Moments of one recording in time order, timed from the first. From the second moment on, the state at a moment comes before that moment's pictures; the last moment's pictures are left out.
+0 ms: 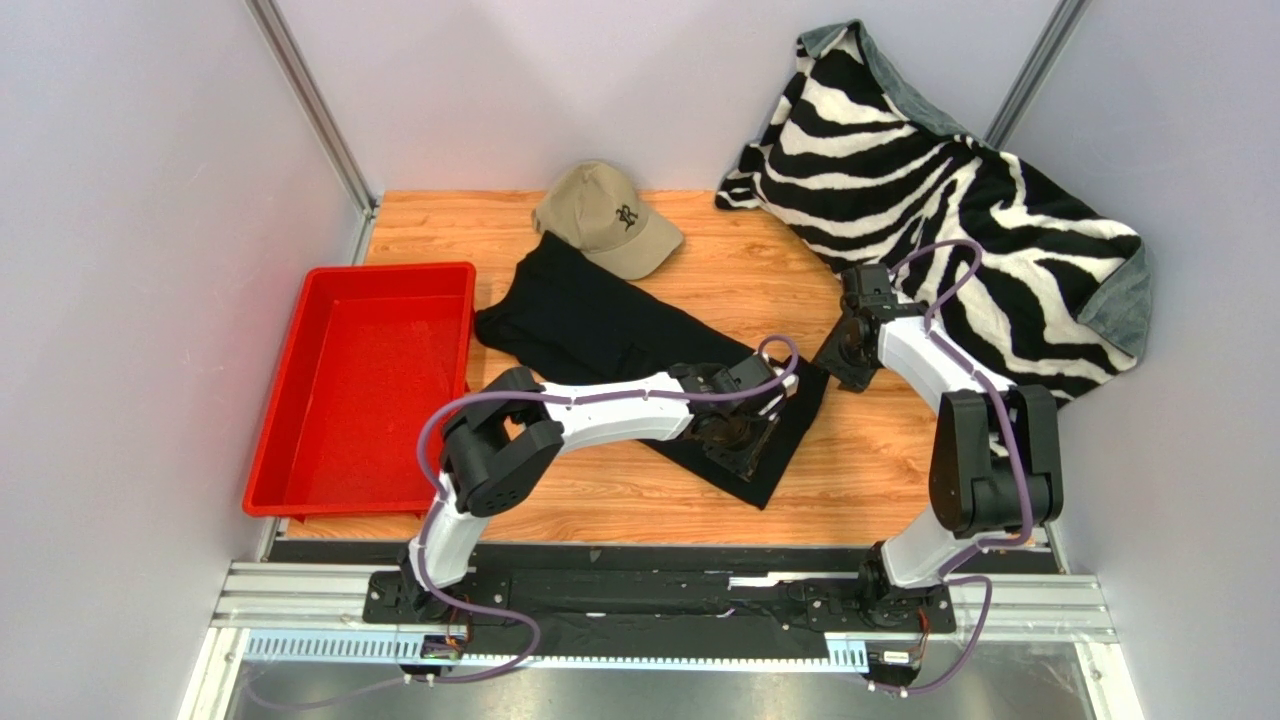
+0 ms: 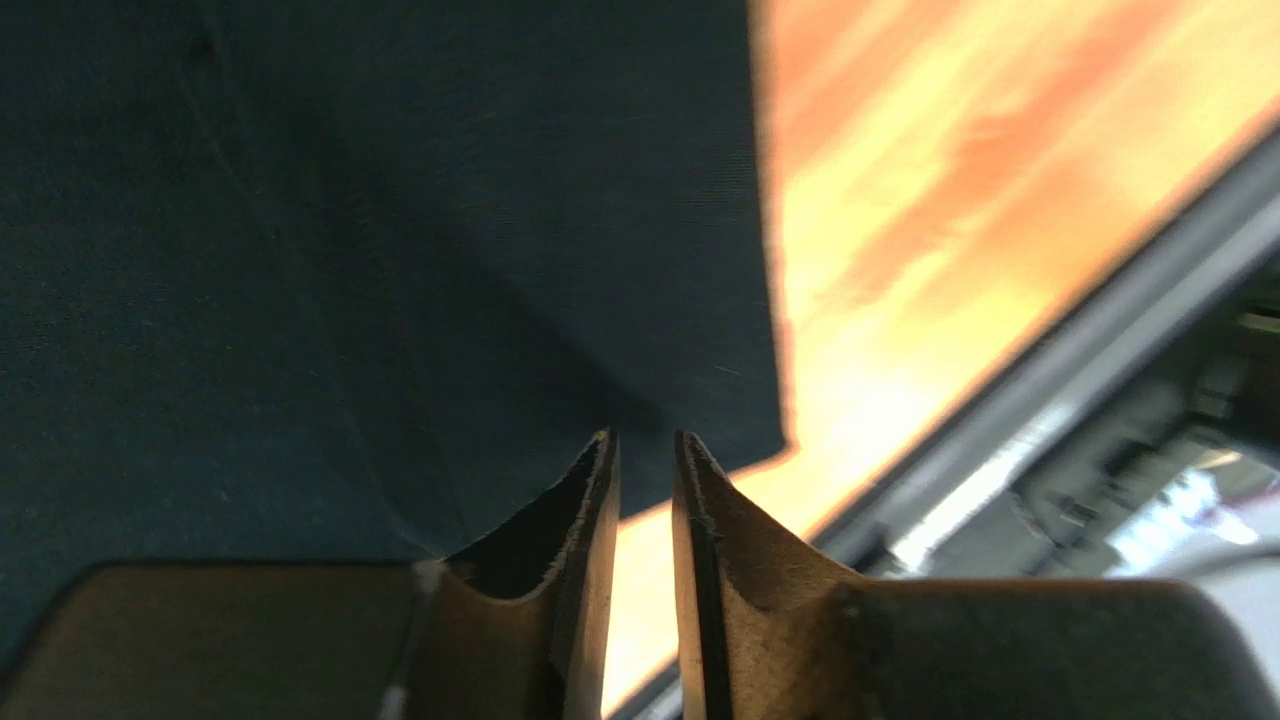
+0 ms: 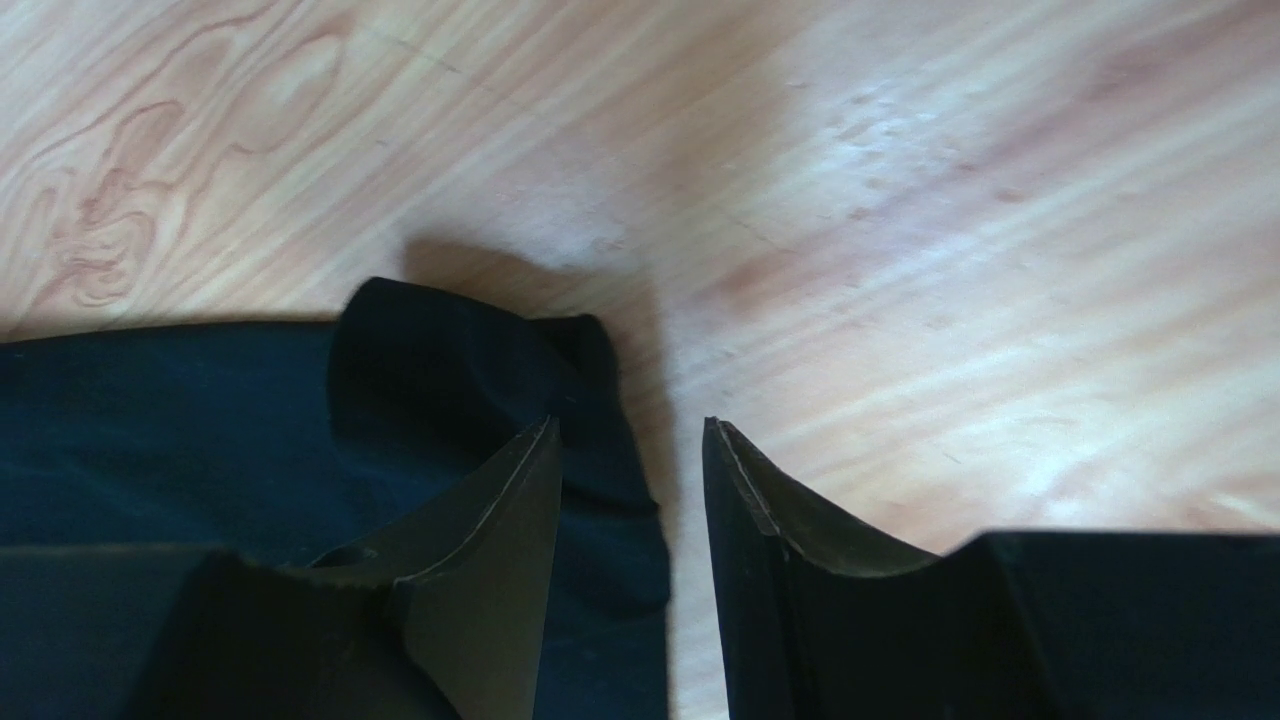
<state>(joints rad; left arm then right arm) -1.11 2.04 1.54 -0.51 0.13 -0.48 0.08 1.59 1.04 -0.60 0.15 0.68</state>
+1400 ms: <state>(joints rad) -1.10 2.04 1.49 -0.58 0.05 -0.51 0.17 1.66 1.23 -0.72 0.31 0.59</state>
